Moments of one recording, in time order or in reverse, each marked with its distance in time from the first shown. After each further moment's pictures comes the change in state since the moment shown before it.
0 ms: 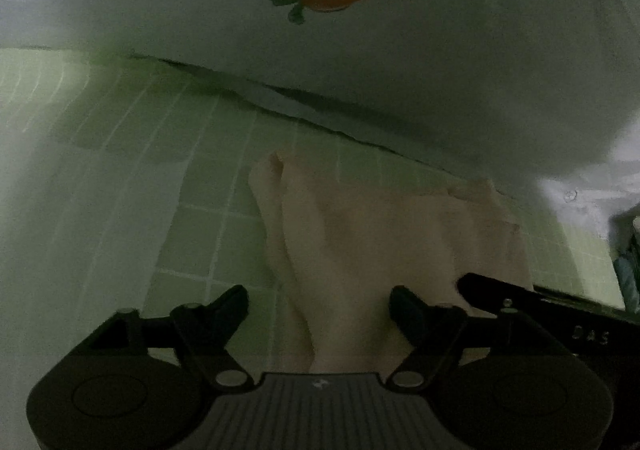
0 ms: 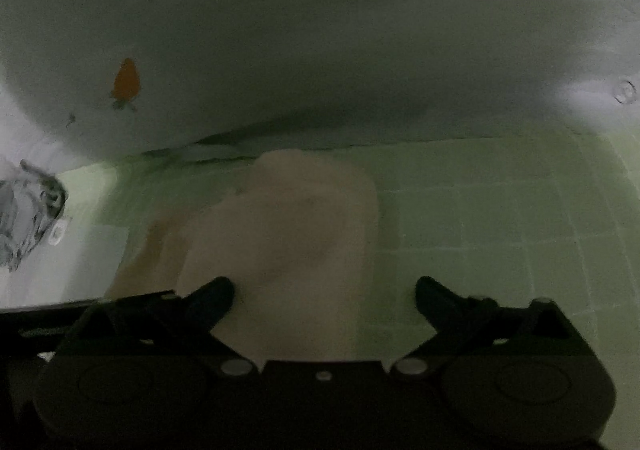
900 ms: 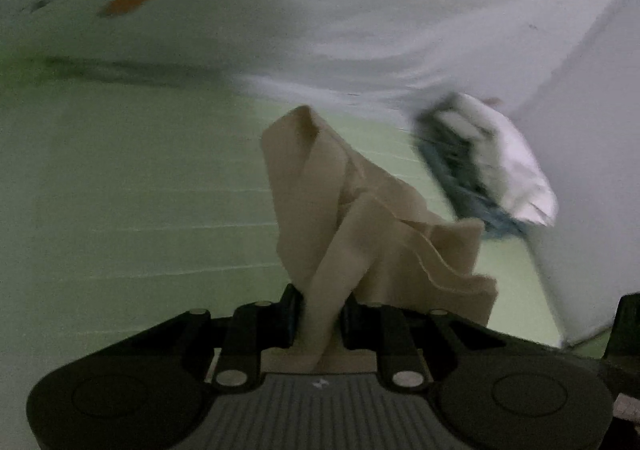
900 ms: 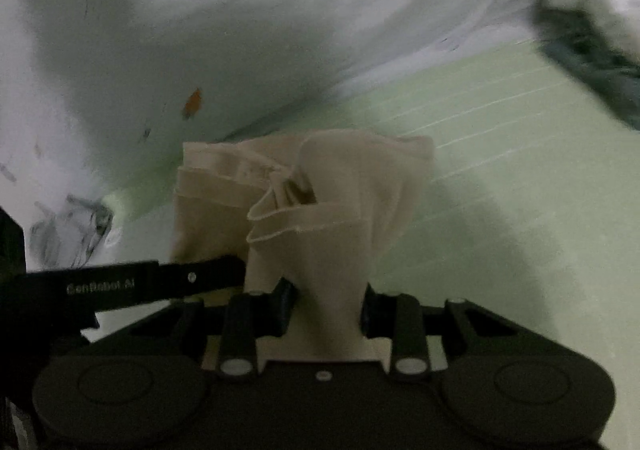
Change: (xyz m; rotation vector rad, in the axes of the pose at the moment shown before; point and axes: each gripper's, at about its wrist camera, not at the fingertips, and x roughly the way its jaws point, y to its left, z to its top) left arm -0.162 -0.082 -0.121 0.213 0.081 -0.420; right arm -0.249 0.041 -0.179 0.286 -0.158 -0.133
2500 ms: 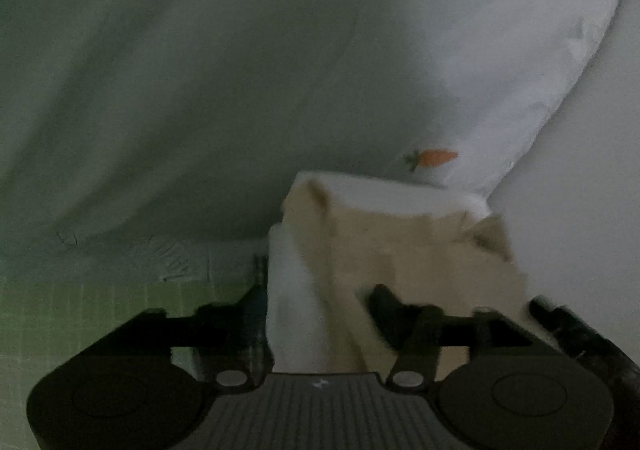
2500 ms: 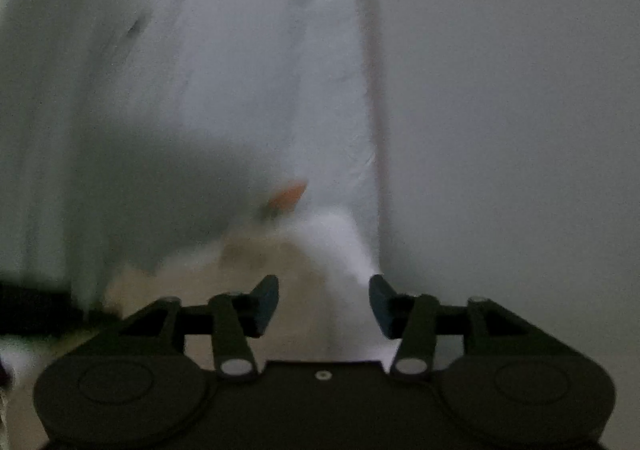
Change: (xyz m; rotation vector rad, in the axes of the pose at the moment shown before) left arm 0.392 -0.348 0.214 0.005 -0.161 0.110; right arm -0.004 -0.430 0.369 -0.181 -0.403 -0.390
